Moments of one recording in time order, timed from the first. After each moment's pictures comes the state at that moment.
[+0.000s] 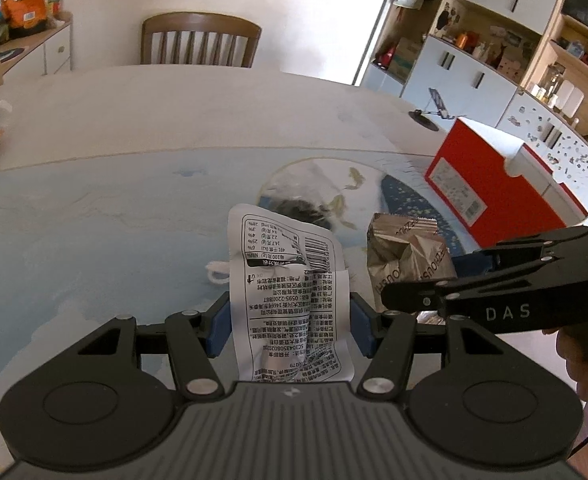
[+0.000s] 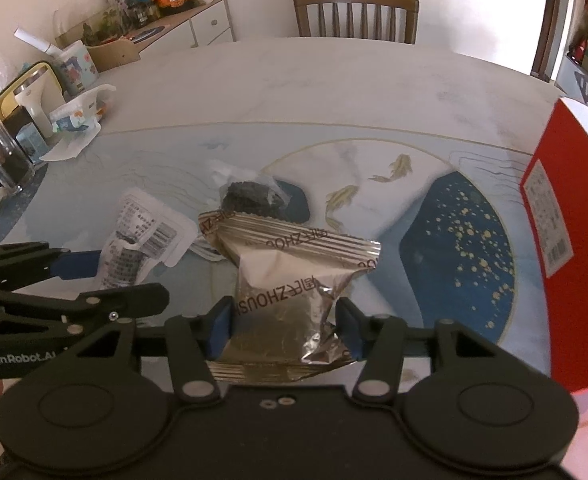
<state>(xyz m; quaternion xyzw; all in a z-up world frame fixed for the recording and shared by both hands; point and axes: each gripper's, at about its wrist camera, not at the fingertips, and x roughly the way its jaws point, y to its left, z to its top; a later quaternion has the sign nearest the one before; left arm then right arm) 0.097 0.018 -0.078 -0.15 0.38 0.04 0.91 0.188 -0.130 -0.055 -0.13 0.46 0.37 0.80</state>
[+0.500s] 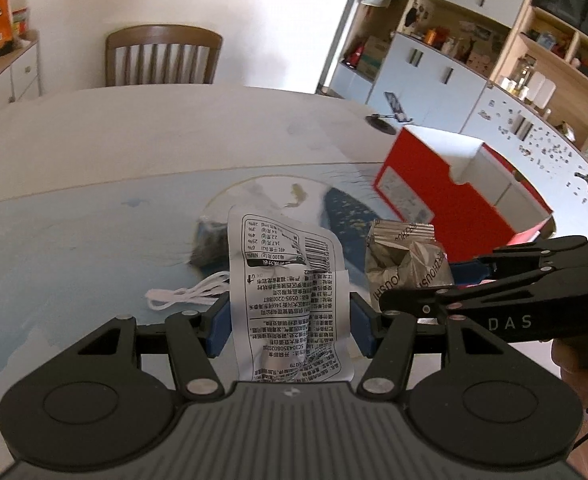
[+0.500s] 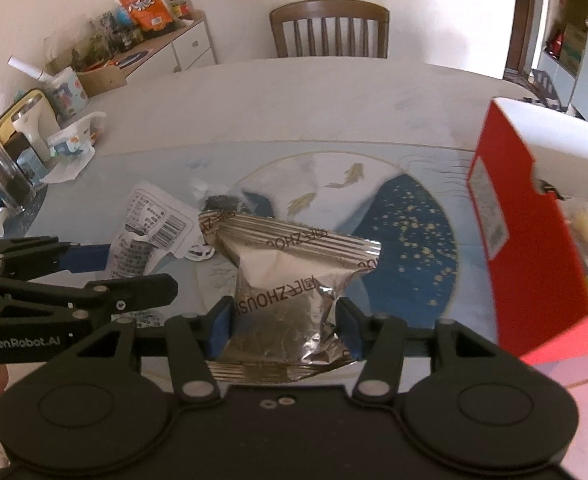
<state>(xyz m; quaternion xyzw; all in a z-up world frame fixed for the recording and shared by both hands) 0.108 -0.016 -0.043 -0.14 0.37 0.00 0.92 0.183 -0.177 -0.025 -0.10 0.45 0.35 0.82</state>
